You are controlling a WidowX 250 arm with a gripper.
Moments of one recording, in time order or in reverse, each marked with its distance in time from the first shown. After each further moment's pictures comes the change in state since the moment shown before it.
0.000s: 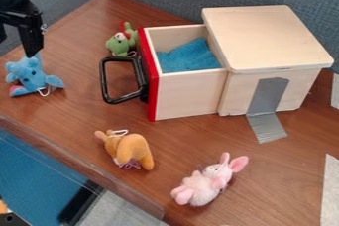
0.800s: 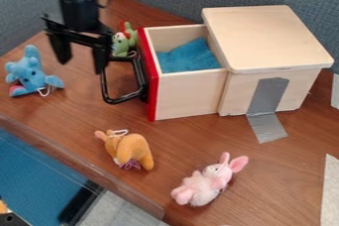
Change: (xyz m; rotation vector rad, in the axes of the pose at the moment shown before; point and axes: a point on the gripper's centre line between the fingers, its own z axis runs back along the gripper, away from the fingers) arm 0.038 -0.095 -0.033 -0.066 0.056 -0.037
